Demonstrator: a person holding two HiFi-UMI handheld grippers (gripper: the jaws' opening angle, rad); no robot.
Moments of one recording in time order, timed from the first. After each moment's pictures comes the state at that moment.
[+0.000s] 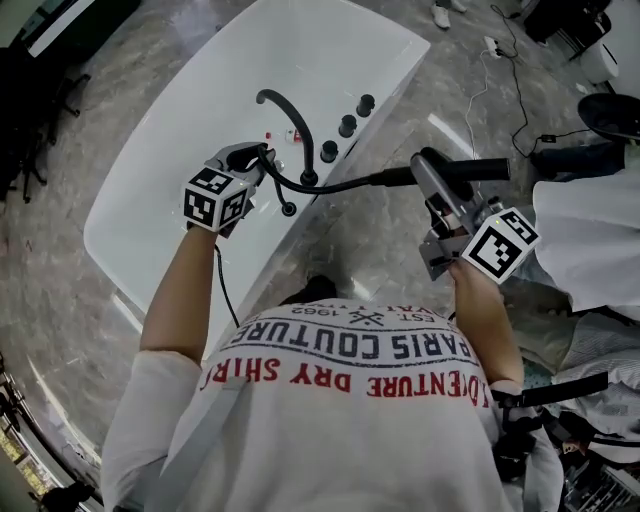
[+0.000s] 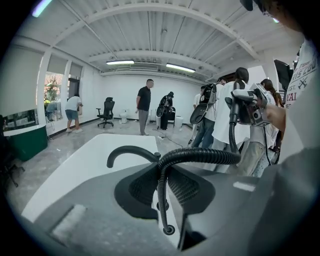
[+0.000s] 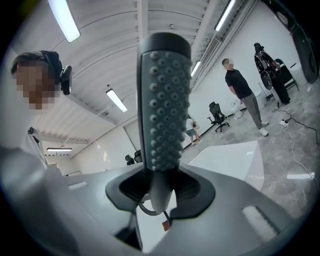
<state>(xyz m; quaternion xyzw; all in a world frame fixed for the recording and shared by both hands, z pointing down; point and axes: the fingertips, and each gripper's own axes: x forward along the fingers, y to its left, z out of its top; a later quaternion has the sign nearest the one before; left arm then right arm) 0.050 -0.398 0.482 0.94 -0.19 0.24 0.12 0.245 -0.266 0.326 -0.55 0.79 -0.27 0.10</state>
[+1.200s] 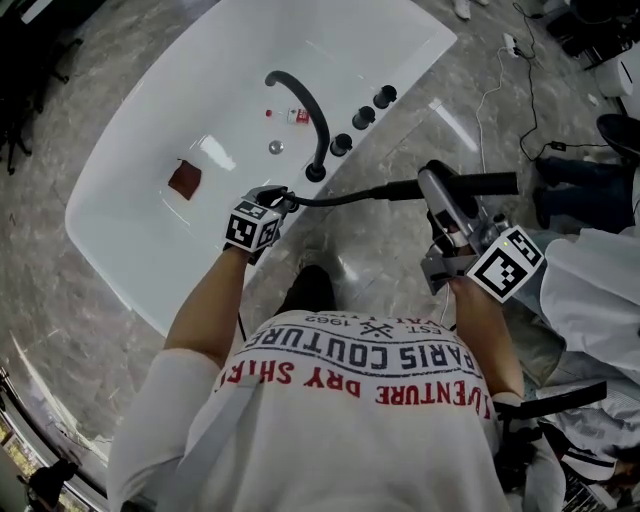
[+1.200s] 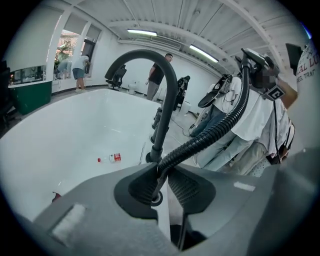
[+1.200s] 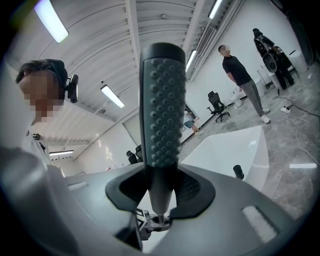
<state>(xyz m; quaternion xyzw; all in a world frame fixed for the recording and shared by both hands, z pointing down) 0.038 -0.339 0.688 0.89 -0.20 0.31 0.27 0.226 -0.306 0.379 -0.53 0.79 -0.32 0.09</state>
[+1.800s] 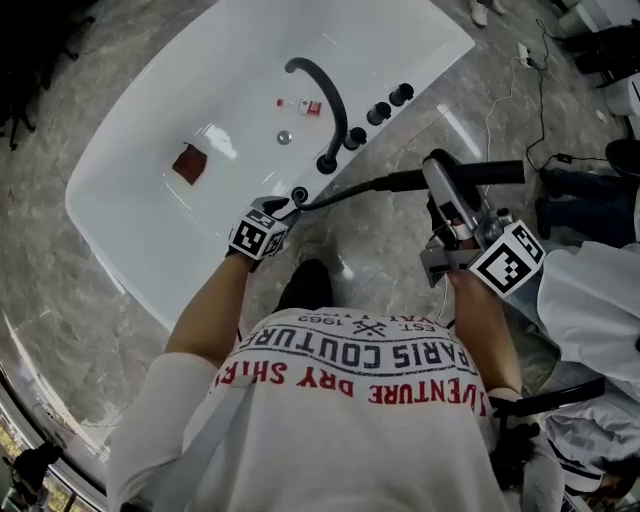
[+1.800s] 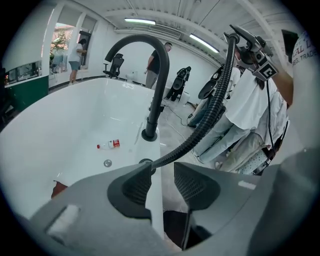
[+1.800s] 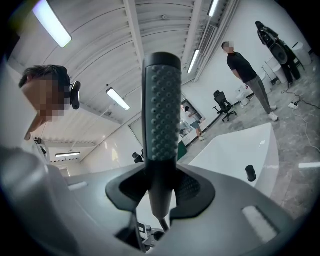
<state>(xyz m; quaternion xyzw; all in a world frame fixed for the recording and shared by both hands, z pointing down) 0.016 -0.287 0.716 0.87 -0.17 0.36 0.28 0.207 -0.321 0.371 -0.50 0.80 -0.31 0.11</state>
